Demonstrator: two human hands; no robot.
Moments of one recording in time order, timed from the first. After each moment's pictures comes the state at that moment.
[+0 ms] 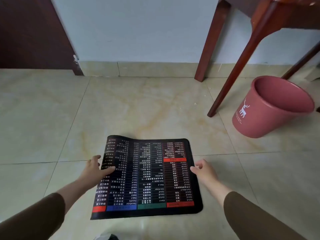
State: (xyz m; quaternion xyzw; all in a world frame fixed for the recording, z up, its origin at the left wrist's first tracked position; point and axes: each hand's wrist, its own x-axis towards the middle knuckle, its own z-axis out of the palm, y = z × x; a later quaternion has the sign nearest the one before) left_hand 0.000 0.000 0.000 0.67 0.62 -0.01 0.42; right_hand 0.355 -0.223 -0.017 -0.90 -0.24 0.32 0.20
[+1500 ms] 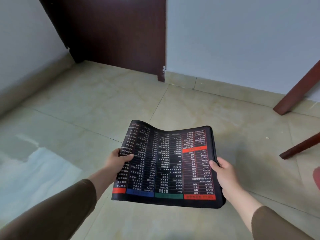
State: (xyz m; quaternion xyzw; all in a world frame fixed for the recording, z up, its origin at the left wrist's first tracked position) left_hand -0.126 -0.008 0.133 0.31 0.71 0.27 0.57; right_hand 0.229 -0.104 0.100 -0.74 -0.26 0.45 0.43
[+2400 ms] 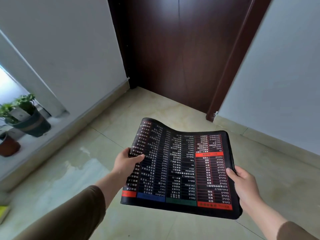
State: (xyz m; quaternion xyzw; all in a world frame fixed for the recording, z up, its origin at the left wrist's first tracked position) left_hand -0.365 0.118 0.417 0.28 0.71 0.35 0.54; right_hand -0.004 0.071 0.384 -0.72 -0.32 0.45 0.43
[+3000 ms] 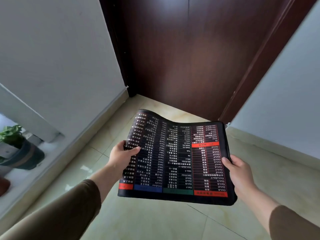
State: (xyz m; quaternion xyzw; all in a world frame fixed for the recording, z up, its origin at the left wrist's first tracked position) left_hand -0.462 0.304 0.449 0.29 0.70 0.36 0.55; right_hand -0.105 0.247 0.408 -0.72 -0.30 0.44 0.45
